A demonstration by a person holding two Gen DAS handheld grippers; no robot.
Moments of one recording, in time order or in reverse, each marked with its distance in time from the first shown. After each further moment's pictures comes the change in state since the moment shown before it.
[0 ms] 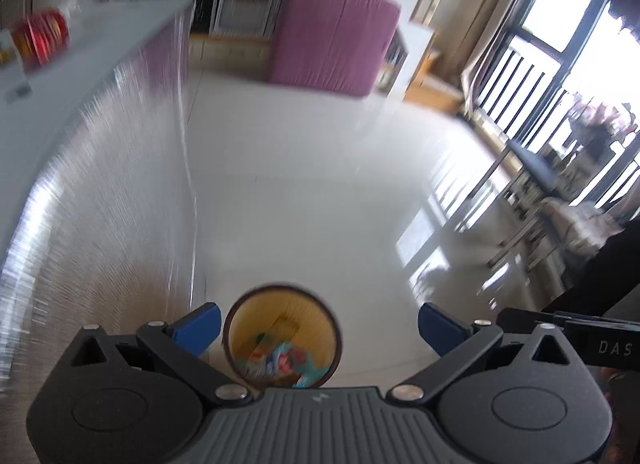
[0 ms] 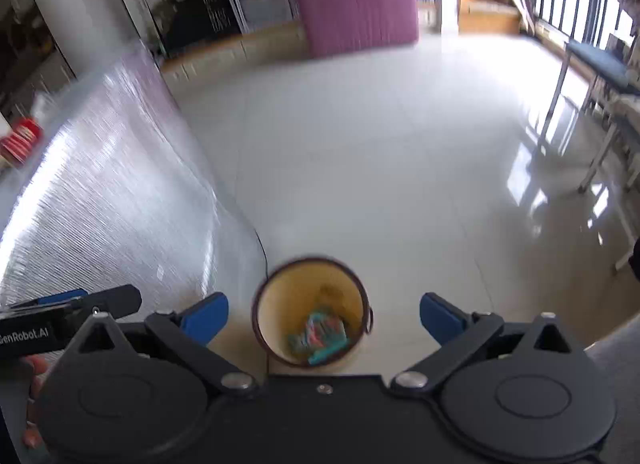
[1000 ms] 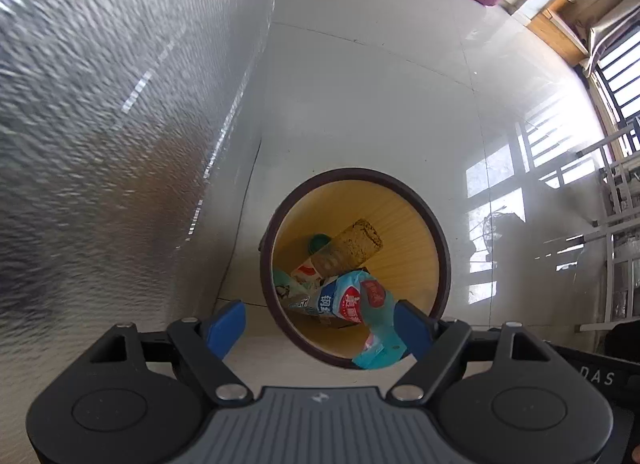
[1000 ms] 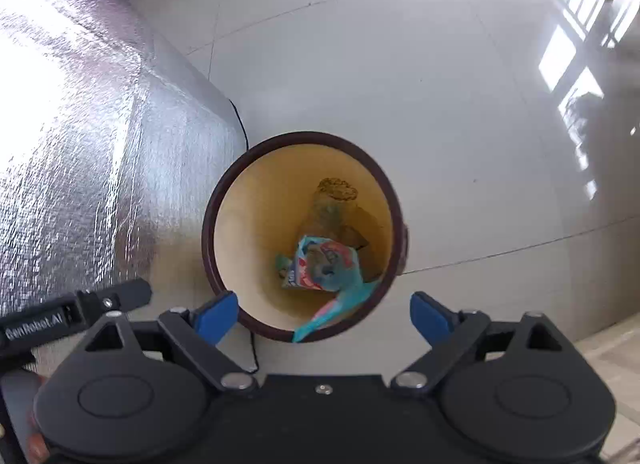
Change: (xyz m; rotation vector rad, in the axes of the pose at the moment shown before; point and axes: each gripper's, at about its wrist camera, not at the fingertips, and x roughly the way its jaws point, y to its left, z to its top) left arm 0.271 0.094 -0.073 -0.267 0.383 0.187; right arm 0.300 -0.025 -0.038 0.030 0.443 0.047
